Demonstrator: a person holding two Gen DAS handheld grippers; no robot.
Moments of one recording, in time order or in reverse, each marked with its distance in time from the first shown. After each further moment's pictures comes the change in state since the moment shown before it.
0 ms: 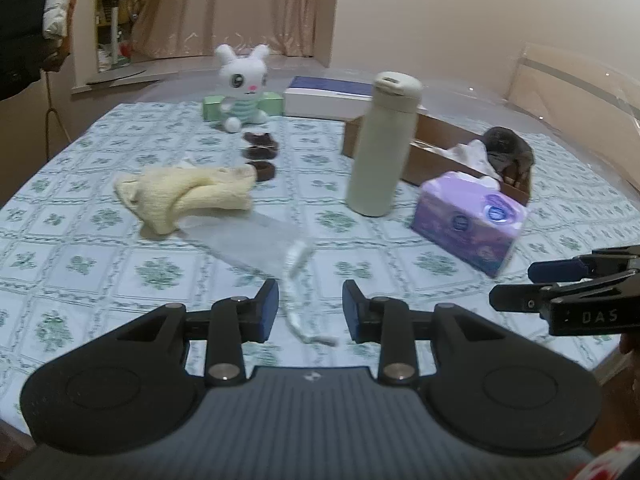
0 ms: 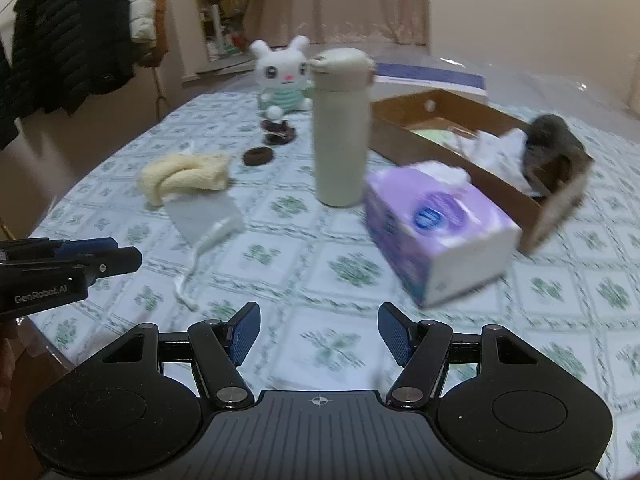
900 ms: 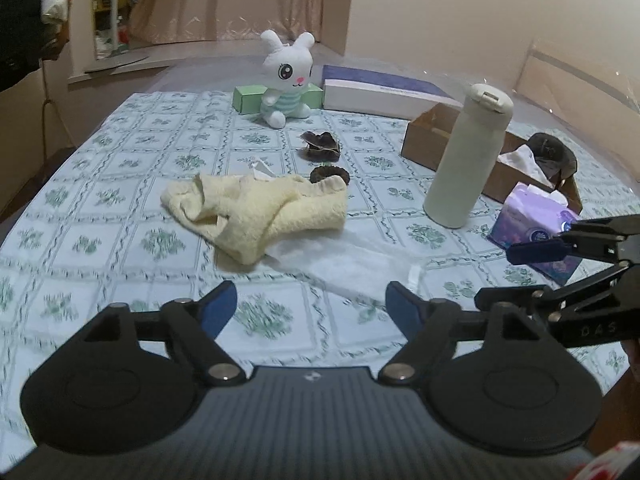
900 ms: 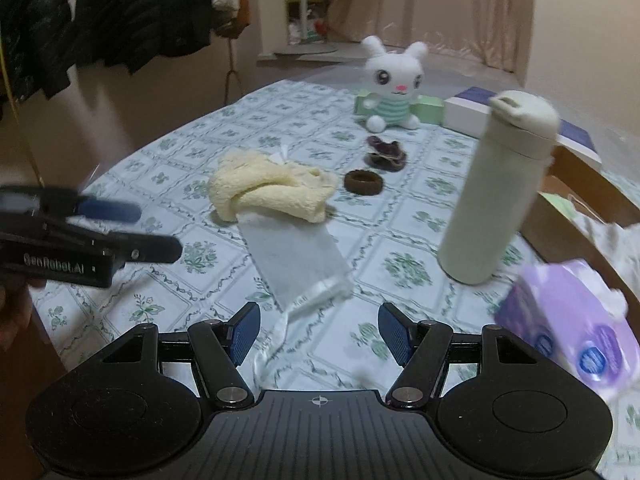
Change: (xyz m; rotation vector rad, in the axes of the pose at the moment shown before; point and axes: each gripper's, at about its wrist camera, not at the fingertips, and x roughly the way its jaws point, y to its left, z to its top) left arm 0.035 0.118 0.038 0.013 0.056 -0.027; right arm 0.092 0.086 0.059 -0.211 0.033 0.125
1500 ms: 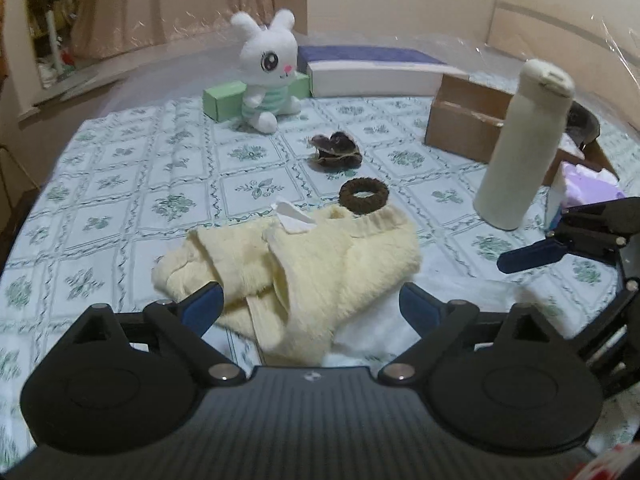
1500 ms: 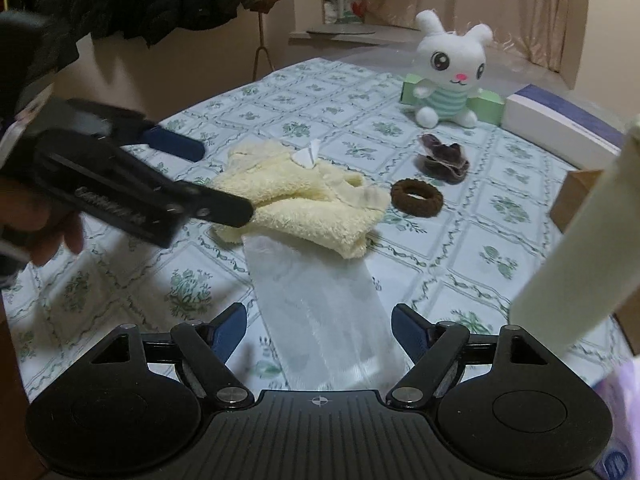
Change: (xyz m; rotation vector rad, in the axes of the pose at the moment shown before) left arm 0.100 0.055 0.061 0.189 0.067 -0.072; right arm 0.097 0.003 0.043 -0.064 0.056 0.075
